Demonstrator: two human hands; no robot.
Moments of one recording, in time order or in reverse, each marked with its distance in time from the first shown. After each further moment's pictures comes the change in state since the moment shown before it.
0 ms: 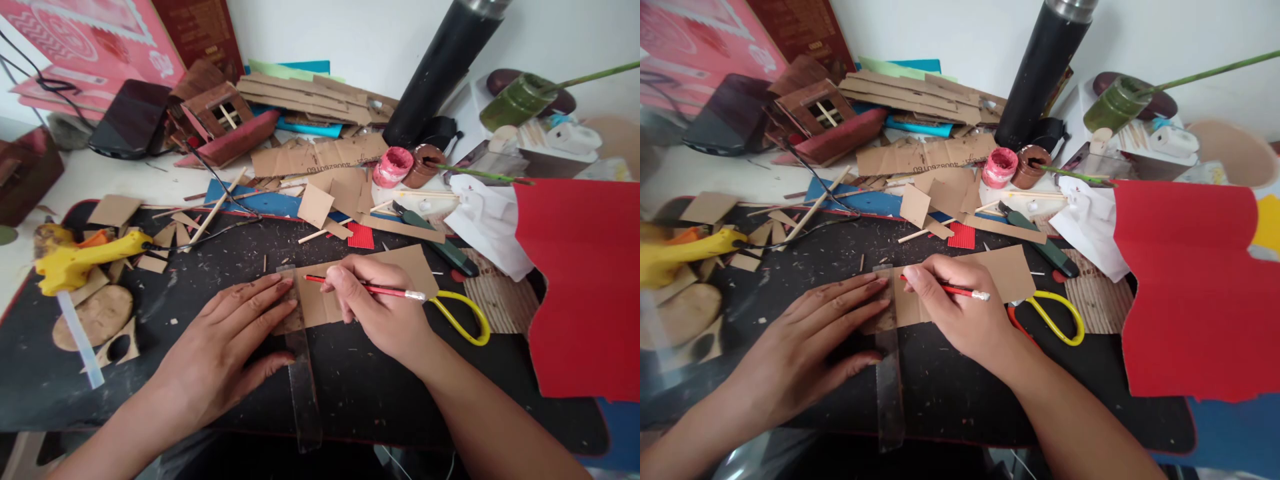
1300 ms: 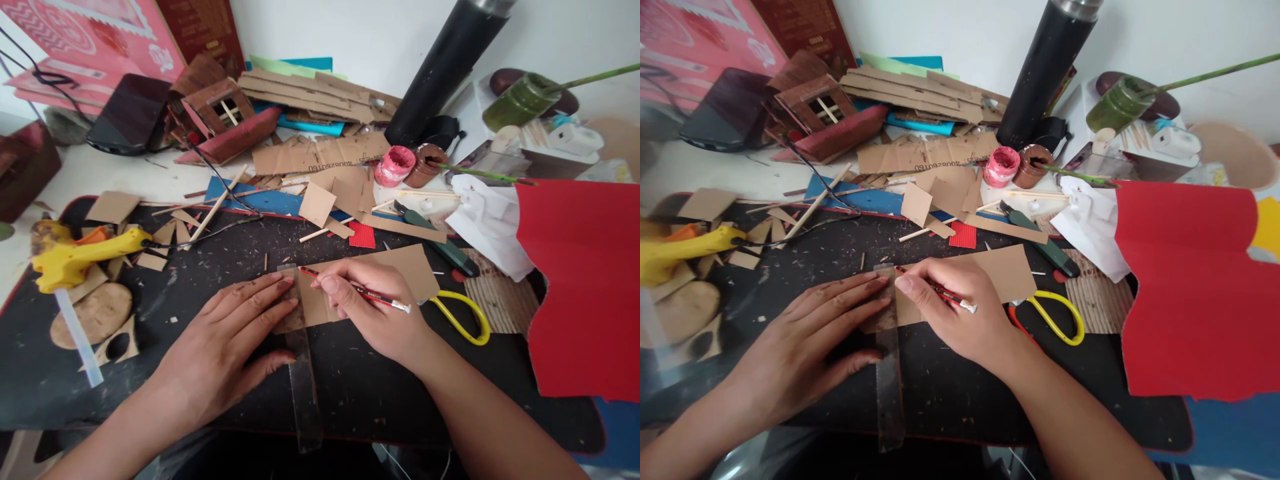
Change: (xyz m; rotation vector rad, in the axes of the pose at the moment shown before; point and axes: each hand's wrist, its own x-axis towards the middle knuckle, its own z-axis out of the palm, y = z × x) left_hand 0.000 0.000 0.001 -0.062 0.016 -0.040; right_hand 0.000 -0.001 0.001 0.004 -0.065 -0.035
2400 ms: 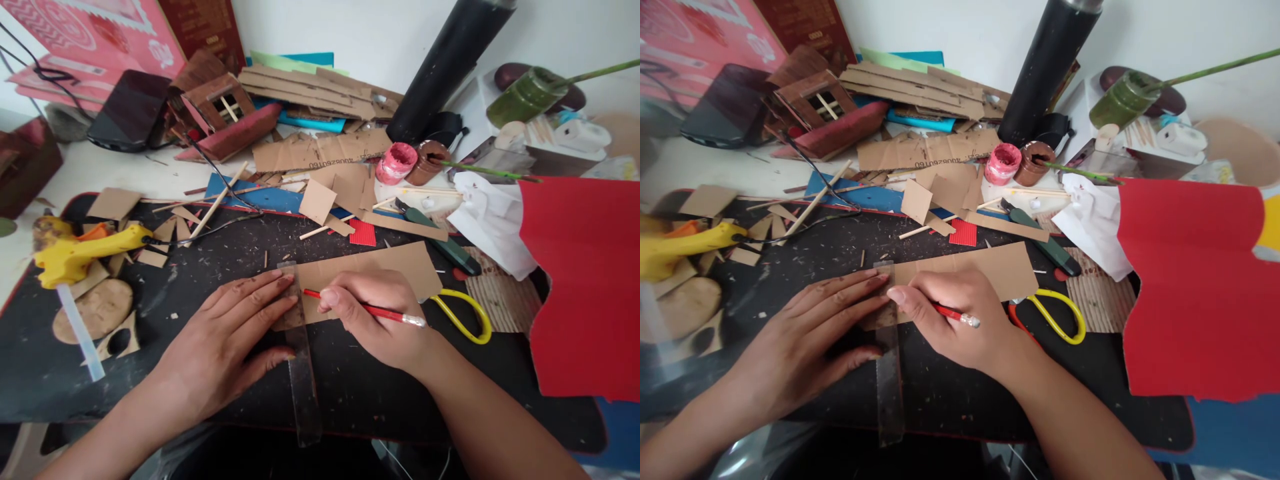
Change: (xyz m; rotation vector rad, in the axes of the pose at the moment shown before) left_hand 0.002 0.000 -0.001 0.018 -0.021 0.012; right_hand -0.004 -0.008 -0.003 -0.168 -0.070 -0.140
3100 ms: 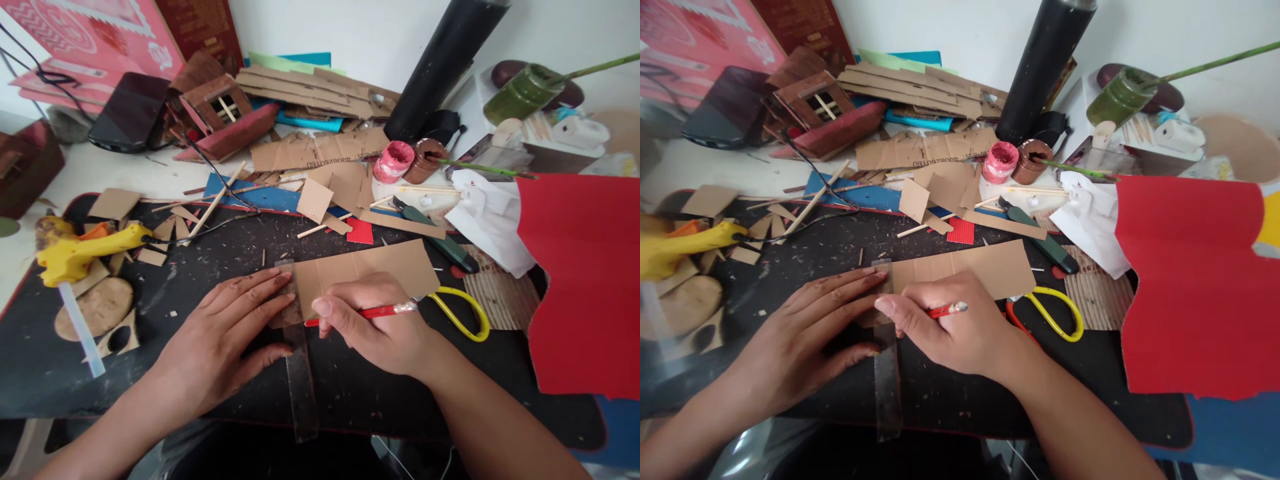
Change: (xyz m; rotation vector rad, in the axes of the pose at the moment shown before) left_hand 0.000 0.001 0.000 0.005 0.008 -0.003; right_hand 0.000 -0.007 -0.003 0.099 -0.109 0.041
